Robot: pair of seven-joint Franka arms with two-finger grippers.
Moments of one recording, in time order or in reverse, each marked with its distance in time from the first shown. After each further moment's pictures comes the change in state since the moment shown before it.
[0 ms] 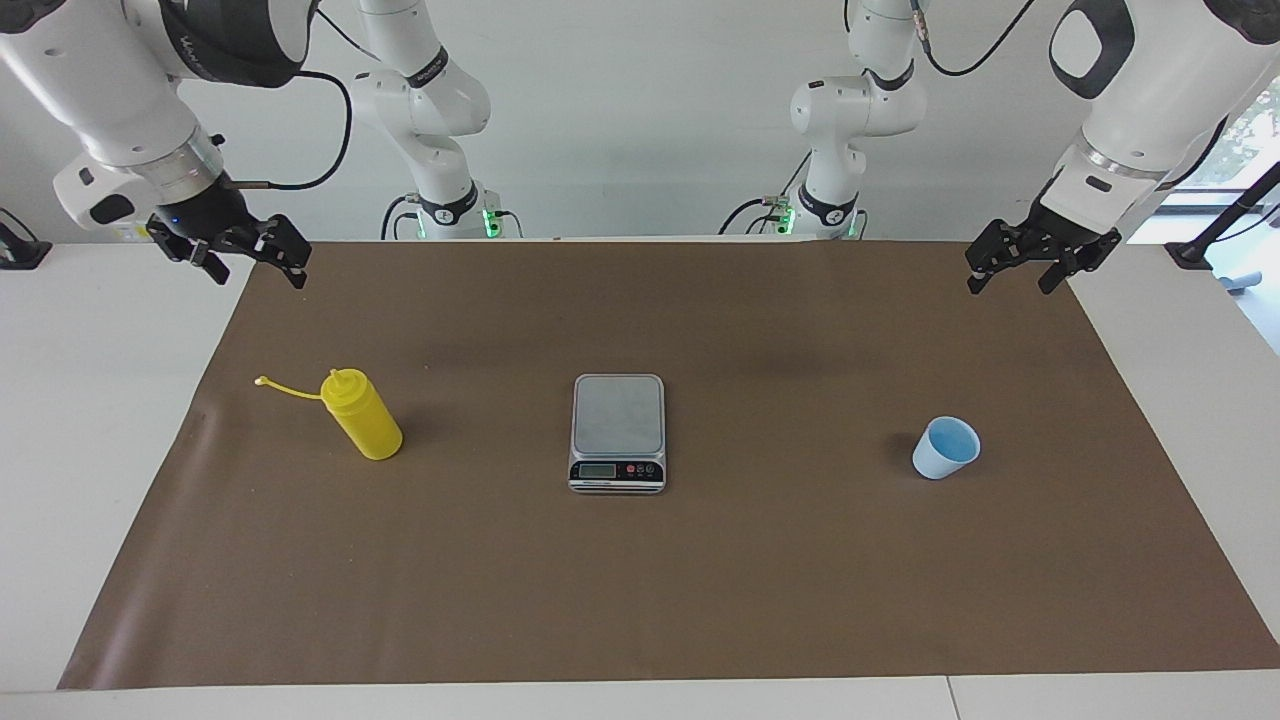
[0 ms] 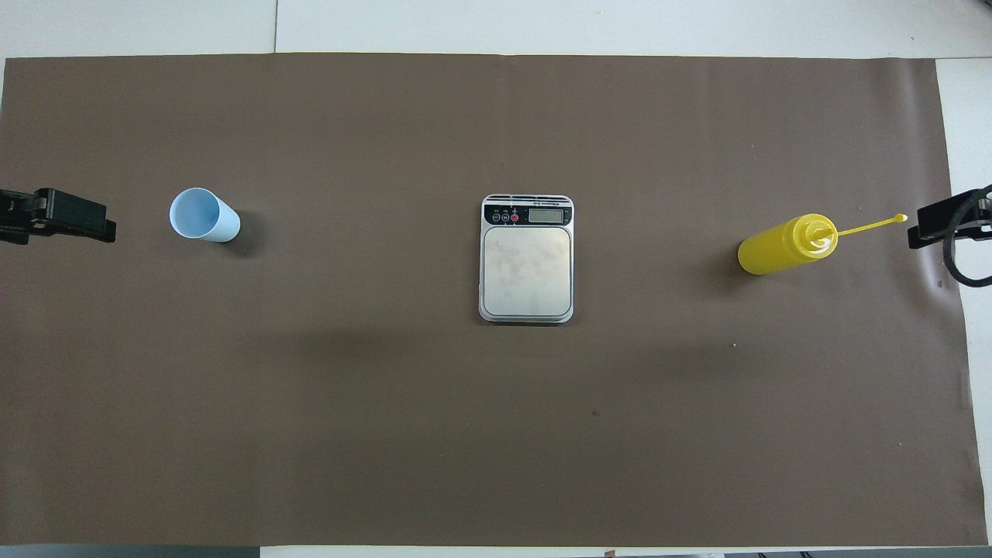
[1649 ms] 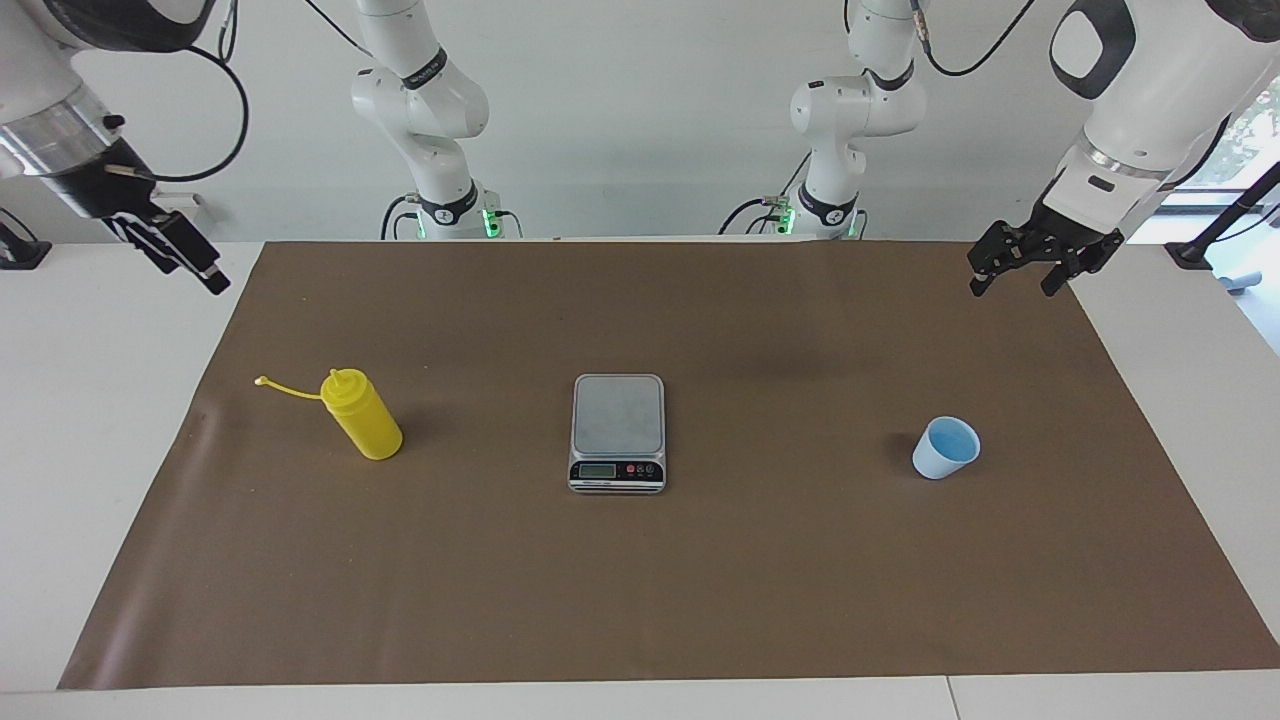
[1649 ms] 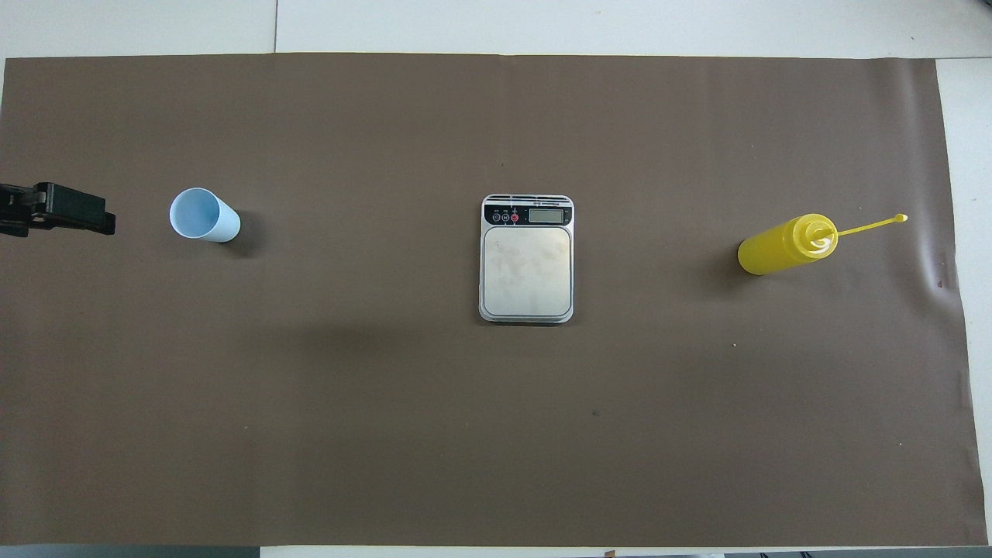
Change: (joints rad) left arm 0.000 0.002 0.001 -0.020 0.000 0.064 0.000; right arm -0.178 0.051 -0.041 0.140 0.204 -0.027 0.369
